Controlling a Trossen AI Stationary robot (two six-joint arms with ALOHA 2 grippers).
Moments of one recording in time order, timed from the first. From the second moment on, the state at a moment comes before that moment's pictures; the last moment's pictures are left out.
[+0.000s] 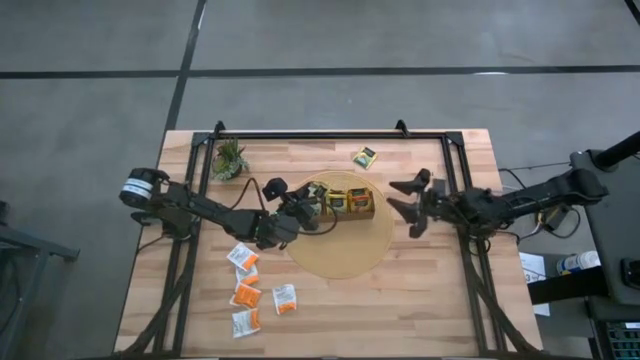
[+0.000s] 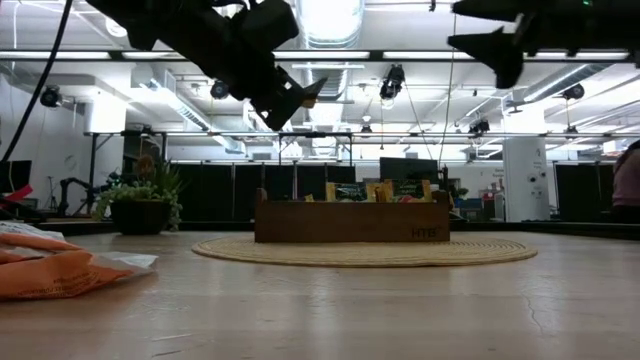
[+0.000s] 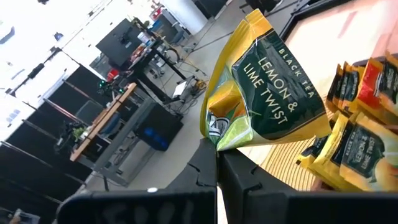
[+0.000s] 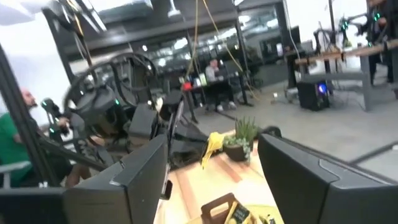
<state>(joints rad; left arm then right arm) -0.21 1.60 0.87 0.36 -1.18 0.32 0.16 0.77 0.24 0.71 0.43 0.21</state>
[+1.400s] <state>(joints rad) -0.21 1.60 0.87 0.44 -1.11 0.16 0.08 1.61 0.80 0.71 0.45 0.27</state>
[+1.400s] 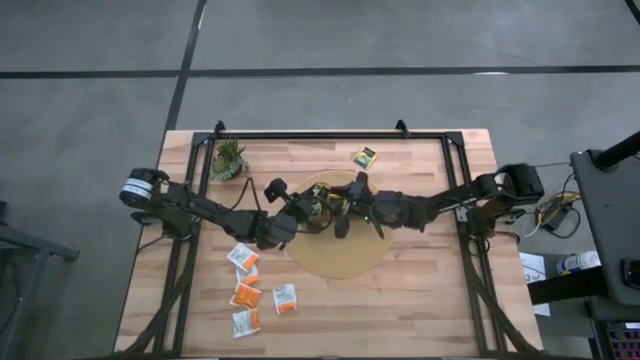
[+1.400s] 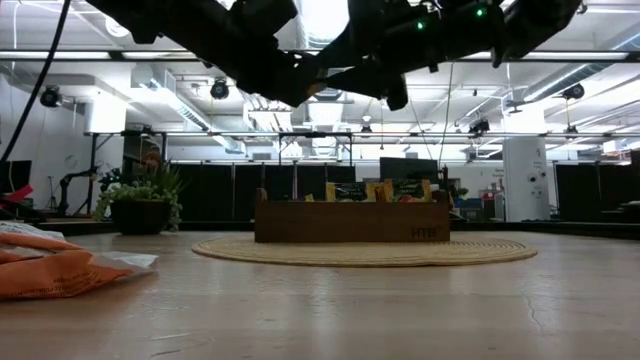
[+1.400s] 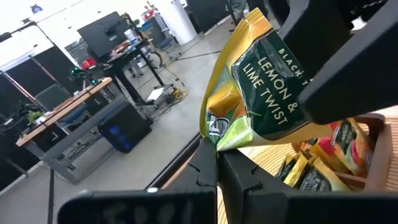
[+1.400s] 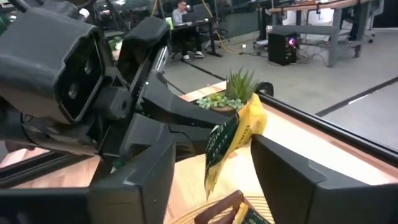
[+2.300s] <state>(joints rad) -0.21 1.60 0.87 0.36 -1.12 0.17 0.08 1.60 0.80 0.66 0.44 0.22</state>
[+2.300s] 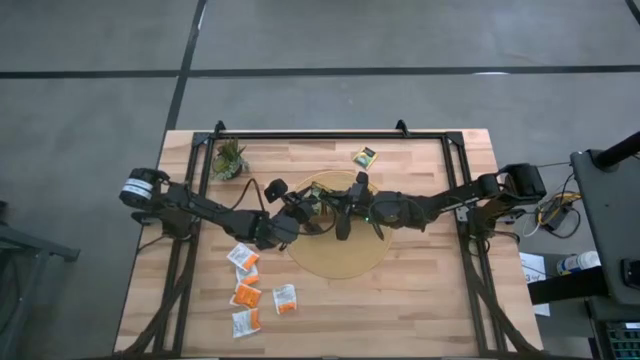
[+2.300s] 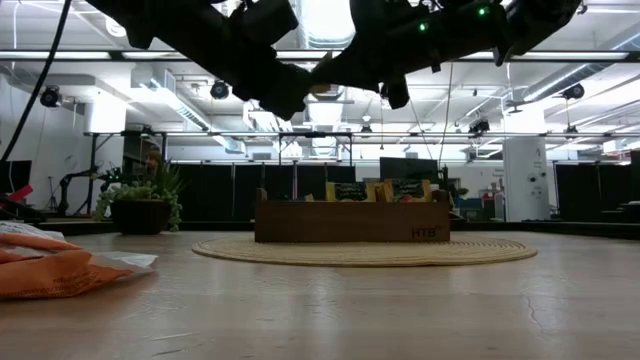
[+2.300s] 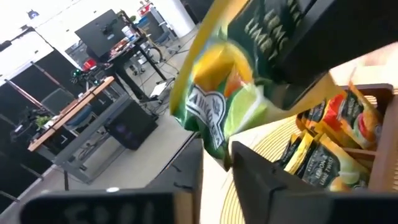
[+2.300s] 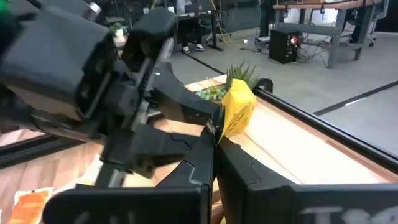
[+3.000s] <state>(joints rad) -0.33 1.50 0.87 0.35 -1.31 0.33 0.08 1.39 0.80 0.07 0.33 0.25</state>
